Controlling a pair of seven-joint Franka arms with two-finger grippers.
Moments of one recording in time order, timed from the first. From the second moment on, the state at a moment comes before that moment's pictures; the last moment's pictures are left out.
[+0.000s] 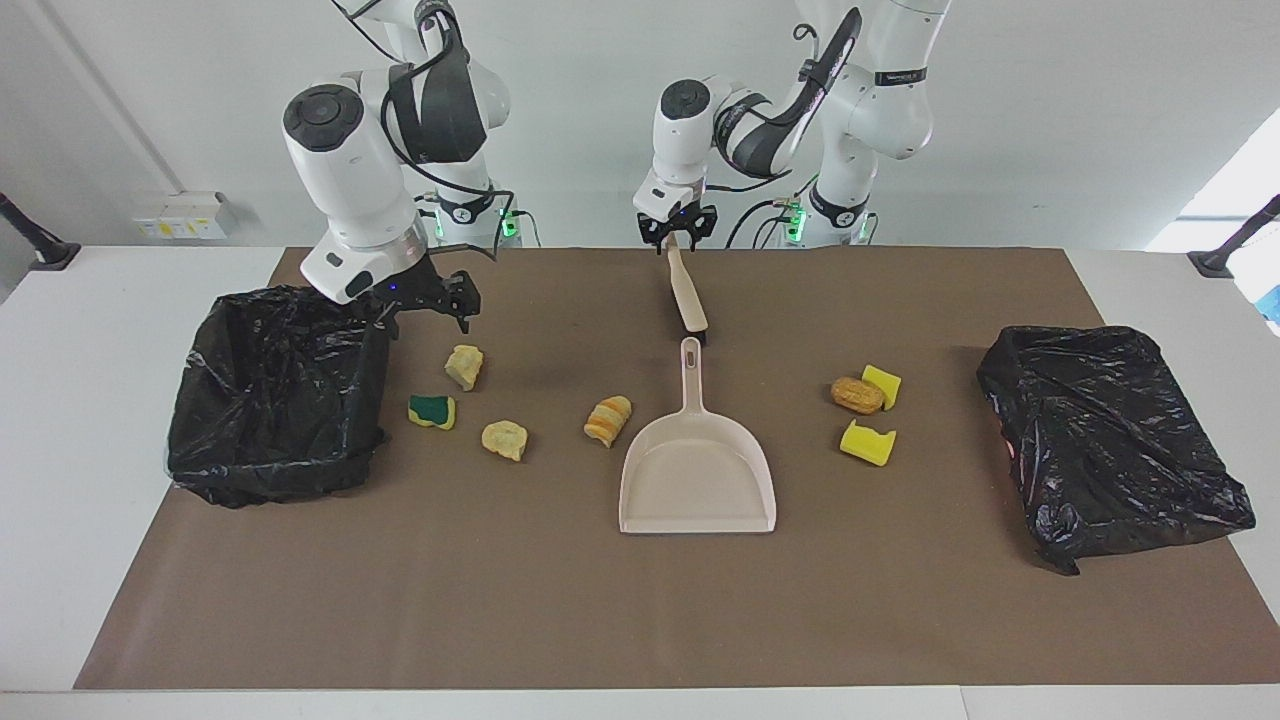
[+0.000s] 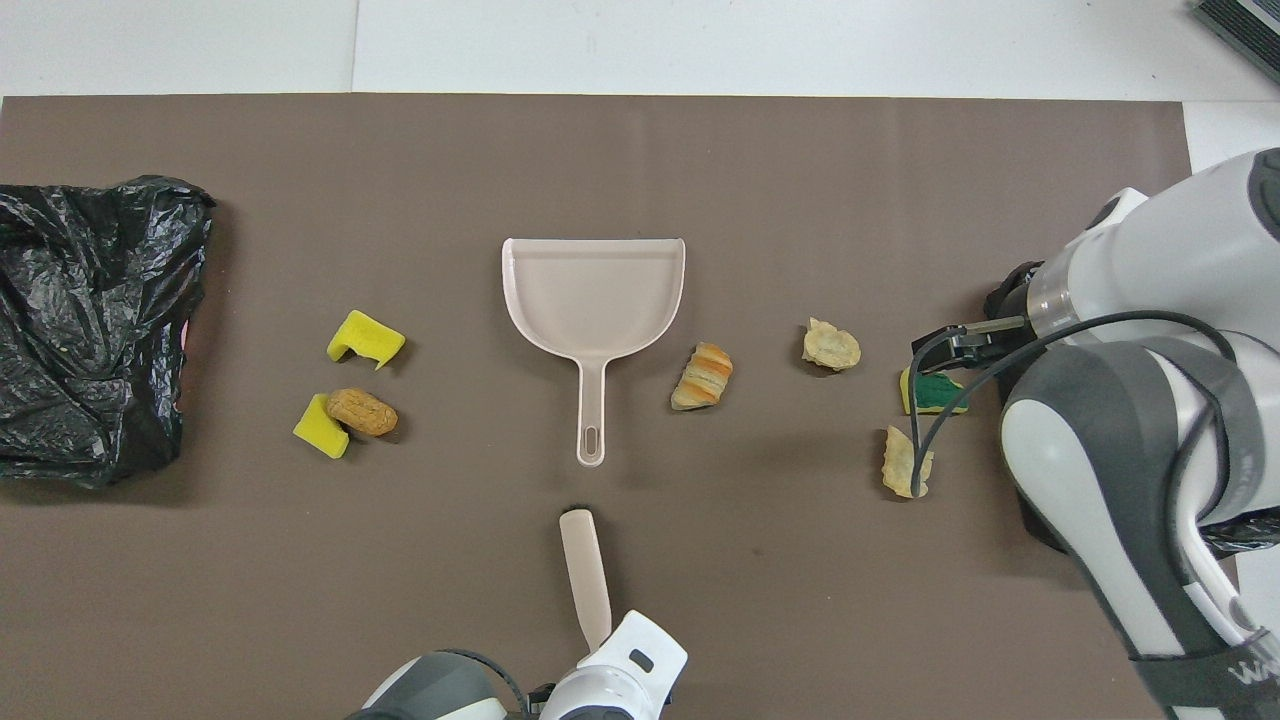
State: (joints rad) left arm -1.00 -0.17 -0.06 -2.48 -0.16 2.22 -1.01; right arm 0.11 0.03 0.03 -1.82 0.01 1.81 0.05
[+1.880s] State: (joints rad) left arm 0.01 -0.27 -0.01 -2.18 0.00 1.78 -0.01; right arm 0.59 0.40 0.03 -1.71 -0.03 2.23 0.79
